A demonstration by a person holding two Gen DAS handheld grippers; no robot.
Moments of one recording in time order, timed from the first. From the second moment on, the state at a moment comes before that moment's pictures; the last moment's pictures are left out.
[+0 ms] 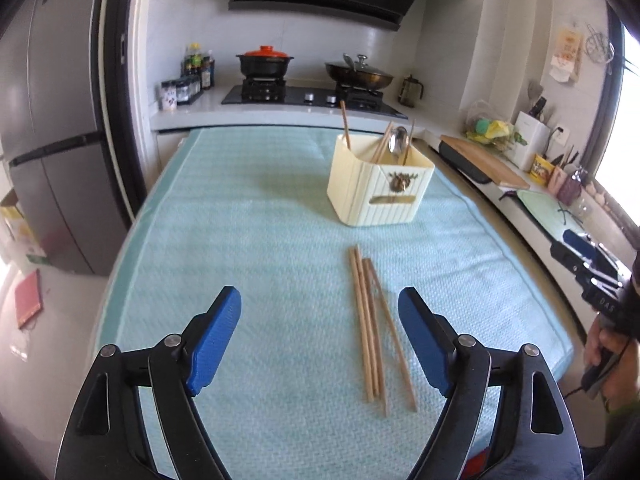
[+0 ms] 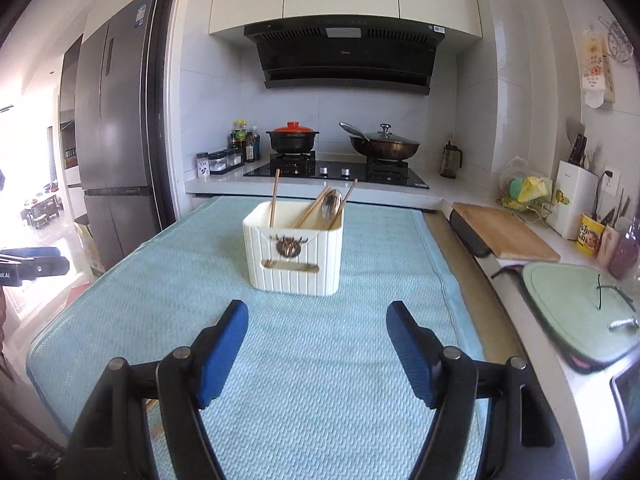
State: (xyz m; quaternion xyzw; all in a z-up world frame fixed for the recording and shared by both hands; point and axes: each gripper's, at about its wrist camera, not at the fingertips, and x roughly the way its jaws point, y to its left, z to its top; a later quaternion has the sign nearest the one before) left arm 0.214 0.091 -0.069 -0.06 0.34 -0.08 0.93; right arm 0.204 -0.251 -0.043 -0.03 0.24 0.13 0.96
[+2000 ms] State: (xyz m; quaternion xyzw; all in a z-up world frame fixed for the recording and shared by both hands) left arm 0.279 0.113 -0.191 -0.06 0.44 0.04 0.90; right arm 0.201 -0.198 -0.146 -0.03 0.37 0.18 0.91
